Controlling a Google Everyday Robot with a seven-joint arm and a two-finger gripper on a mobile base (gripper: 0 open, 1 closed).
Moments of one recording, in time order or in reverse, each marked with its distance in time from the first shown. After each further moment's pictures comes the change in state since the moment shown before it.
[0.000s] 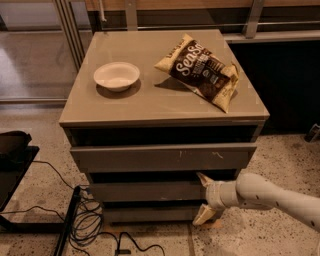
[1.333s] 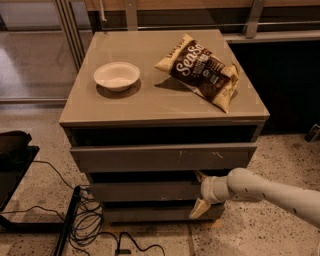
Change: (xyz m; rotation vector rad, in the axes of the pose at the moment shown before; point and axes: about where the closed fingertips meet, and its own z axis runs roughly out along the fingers) arm 0.013 -0.023 0.035 0.005 0.033 -0.013
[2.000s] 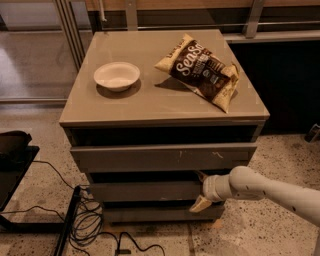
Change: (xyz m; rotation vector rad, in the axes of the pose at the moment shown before) arm 0.014 -0.004 0.004 -0.022 0.002 0.026
